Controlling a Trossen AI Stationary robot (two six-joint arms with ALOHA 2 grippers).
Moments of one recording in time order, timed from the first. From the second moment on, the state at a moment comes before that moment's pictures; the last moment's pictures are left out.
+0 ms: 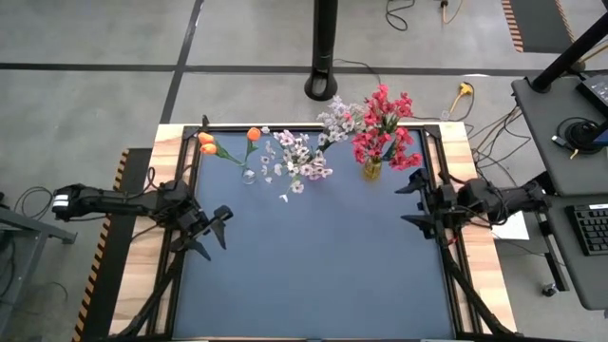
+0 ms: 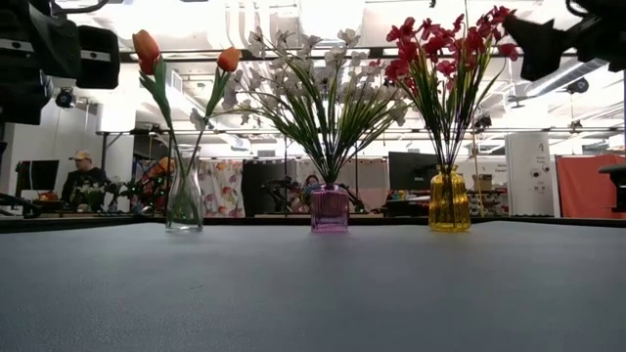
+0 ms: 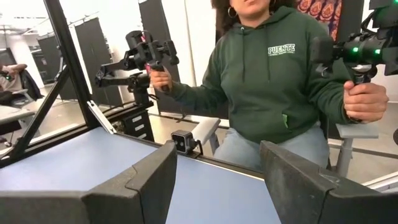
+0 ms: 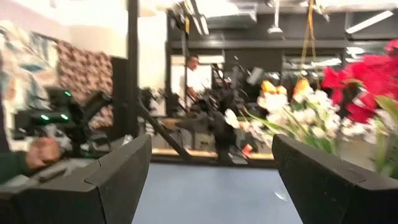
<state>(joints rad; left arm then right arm) 0.04 0.41 0.01 0.43 0.98 0.11 0.13 0.01 0.08 0.21 -0.01 -0.02</state>
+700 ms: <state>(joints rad) 0.04 0.42 0.01 0.41 0.98 0.11 0.02 0.01 0.01 0.18 -0.15 -0.16</state>
